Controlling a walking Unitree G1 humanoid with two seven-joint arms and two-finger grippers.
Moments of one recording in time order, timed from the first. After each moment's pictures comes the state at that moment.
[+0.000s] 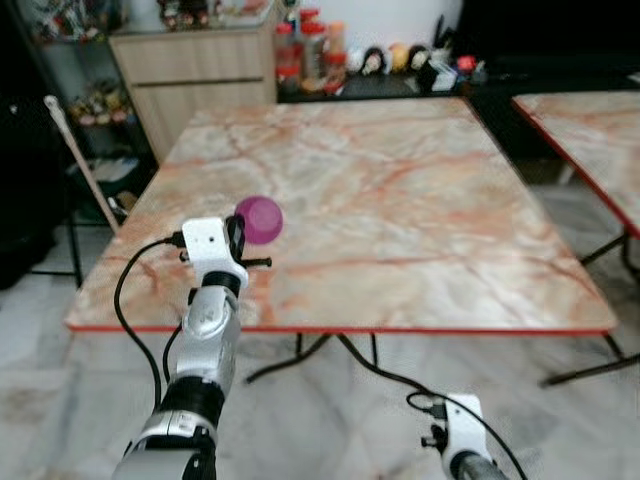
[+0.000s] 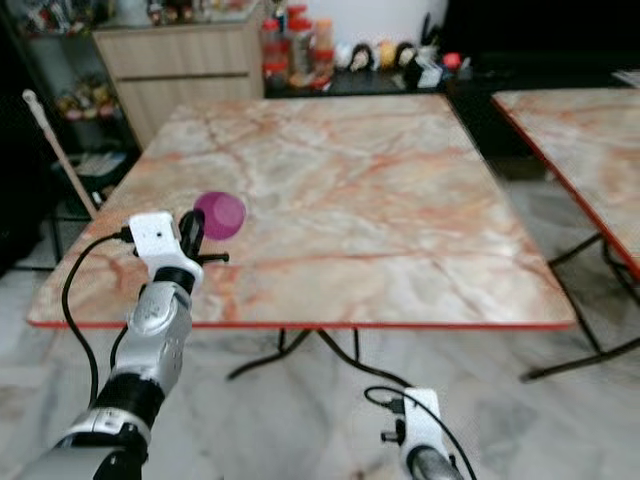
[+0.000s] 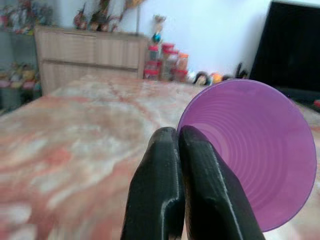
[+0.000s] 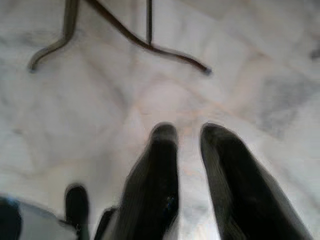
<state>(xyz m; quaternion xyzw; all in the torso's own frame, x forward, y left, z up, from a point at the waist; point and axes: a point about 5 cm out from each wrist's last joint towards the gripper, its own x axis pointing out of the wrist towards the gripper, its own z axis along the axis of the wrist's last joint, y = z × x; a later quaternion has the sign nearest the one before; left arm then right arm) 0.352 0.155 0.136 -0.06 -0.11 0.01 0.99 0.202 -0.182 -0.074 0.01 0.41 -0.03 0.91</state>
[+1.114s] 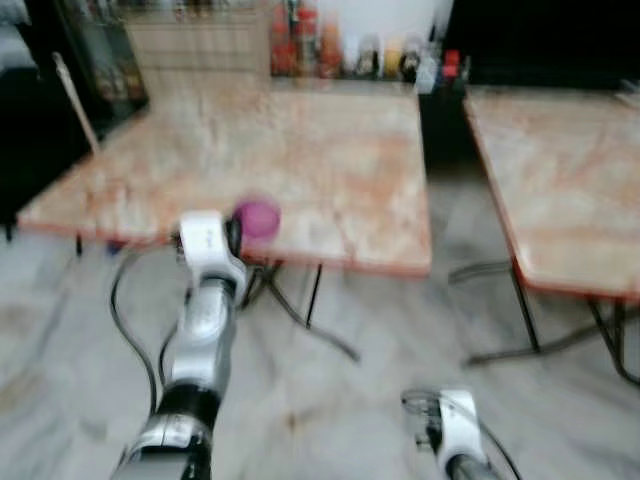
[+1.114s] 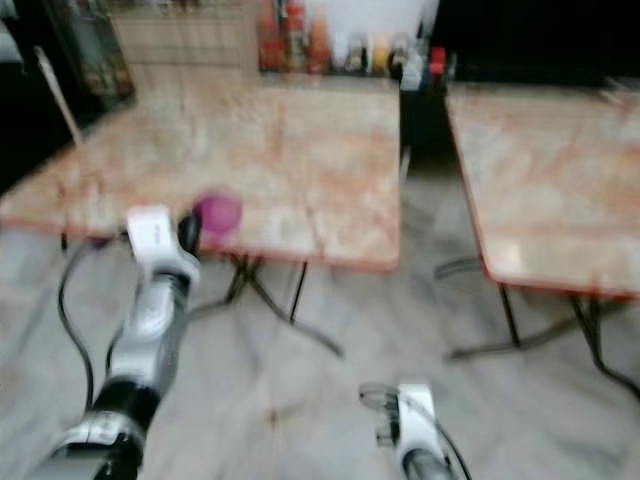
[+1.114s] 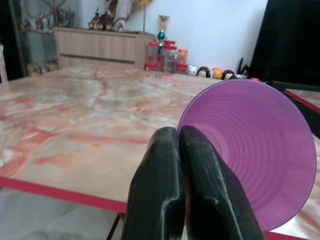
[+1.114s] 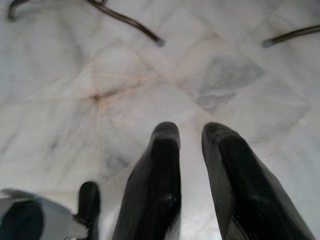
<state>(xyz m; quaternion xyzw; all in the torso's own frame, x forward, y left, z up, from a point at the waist) 0.349 0.158 0.132 -0.06 -0.11 0.01 0.99 0.202 -0.172 -0.074 0.01 0.41 0.00 0.91</state>
